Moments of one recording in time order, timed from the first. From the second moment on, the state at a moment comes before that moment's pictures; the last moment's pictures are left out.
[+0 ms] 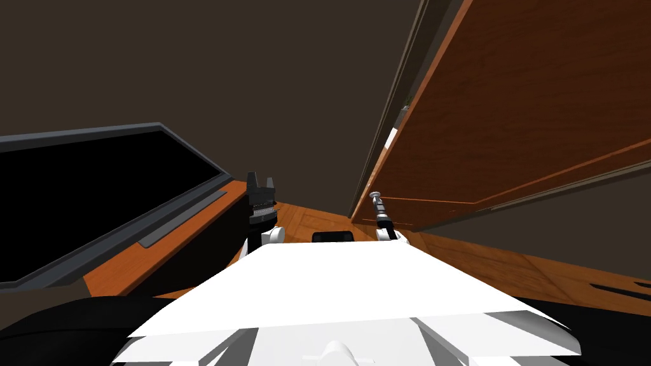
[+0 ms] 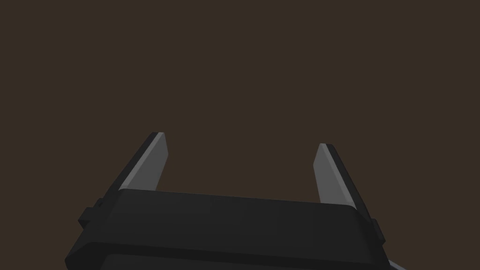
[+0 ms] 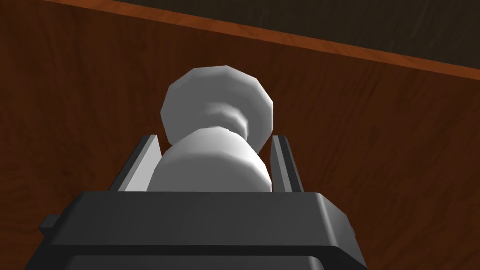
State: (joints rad) arm -0.03 -0.22 -0.17 -0.66 0.02 -0.87 -0.05
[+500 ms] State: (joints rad) arm -0.04 -0.23 -0.17 -0.65 -0.03 -0.87 -0.16
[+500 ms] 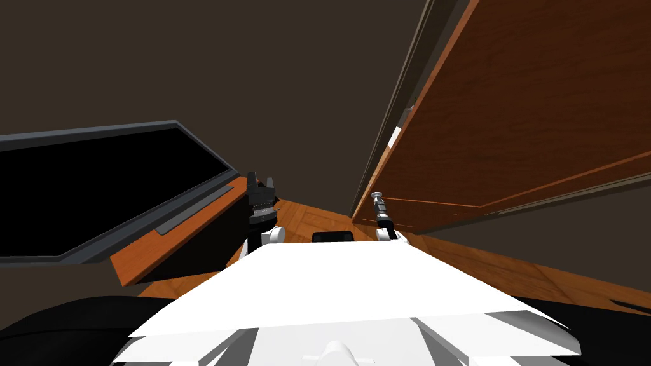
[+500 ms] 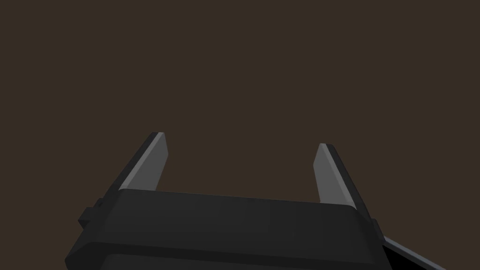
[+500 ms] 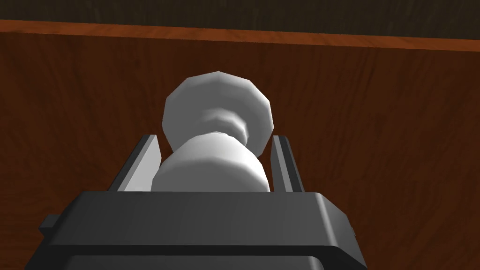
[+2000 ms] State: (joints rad) arm -0.05 -0.24 -0.13 -0.64 -0.18 -0.86 -0.52
